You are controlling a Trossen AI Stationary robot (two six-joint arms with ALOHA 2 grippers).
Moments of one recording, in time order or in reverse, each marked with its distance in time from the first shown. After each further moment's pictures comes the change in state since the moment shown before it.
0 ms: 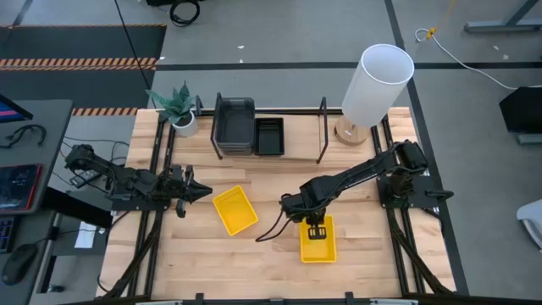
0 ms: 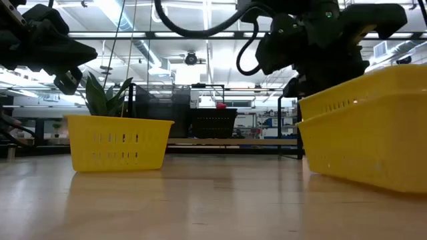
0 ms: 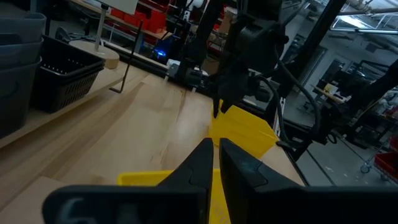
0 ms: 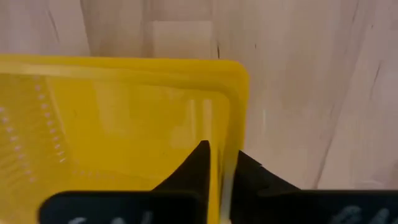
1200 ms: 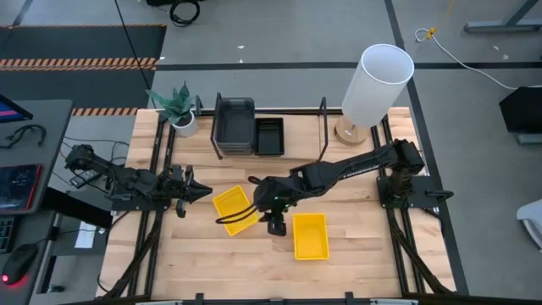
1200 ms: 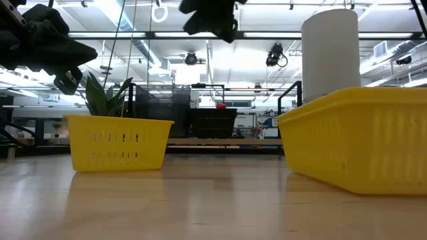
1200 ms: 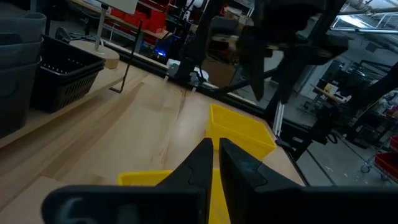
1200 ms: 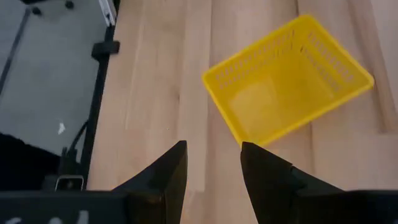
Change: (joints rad) left arm 0.000 0.000 0.000 -0.001 0.000 0.000; right arm -0.040 0.028 0.340 0.376 0.051 0.040
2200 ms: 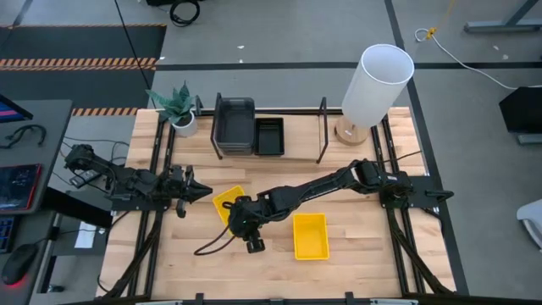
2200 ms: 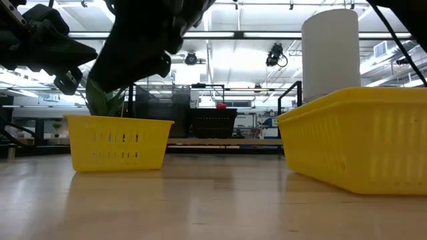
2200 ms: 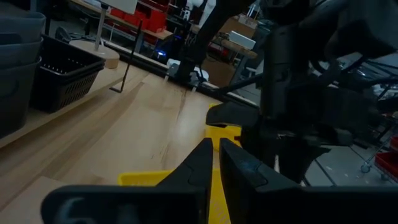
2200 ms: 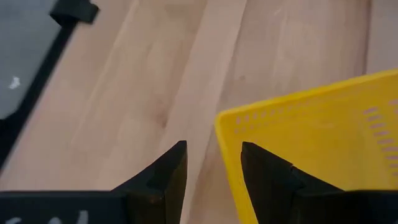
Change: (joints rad) left arm 0.000 0.006 0.000 0.006 0.000 0.000; right arm 0.032 0.421 0.342 0.030 0.035 -0.276
